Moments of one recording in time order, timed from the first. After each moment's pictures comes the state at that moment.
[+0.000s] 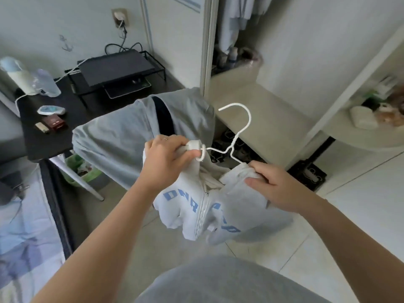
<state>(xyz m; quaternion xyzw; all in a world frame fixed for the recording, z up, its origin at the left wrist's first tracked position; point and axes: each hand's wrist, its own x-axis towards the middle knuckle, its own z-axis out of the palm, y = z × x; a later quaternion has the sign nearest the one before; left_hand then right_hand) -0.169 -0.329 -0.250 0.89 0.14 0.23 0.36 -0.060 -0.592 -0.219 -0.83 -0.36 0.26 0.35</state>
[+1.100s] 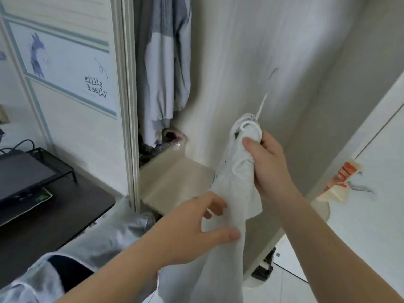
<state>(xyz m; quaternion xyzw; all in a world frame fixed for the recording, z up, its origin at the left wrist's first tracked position) 0.077 -0.318 -0.126 0.88 -0.16 -0.07 0.44 0.169 -0.486 -0.063 -0.72 -0.06 -0.10 0.69</state>
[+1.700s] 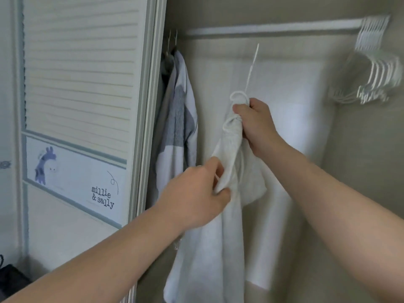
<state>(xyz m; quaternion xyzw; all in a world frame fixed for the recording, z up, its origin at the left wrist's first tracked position) 0.236 -0.221 0.069 0.90 -0.21 0.26 0.29 0.329 -0.362 0.176 -0.72 -0.20 -0.28 0.61</state>
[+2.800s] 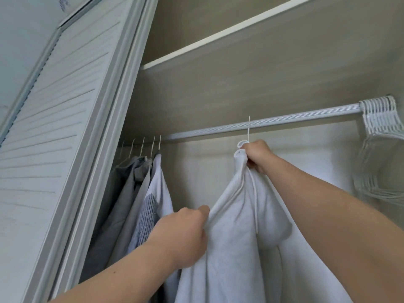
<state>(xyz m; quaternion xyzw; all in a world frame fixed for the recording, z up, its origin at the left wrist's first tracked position) 0.476 -0.260 0.228 0.92 -0.11 0.39 0.02 0.604 -0.443 0.407 -0.73 -0.15 -0.35 0.57</state>
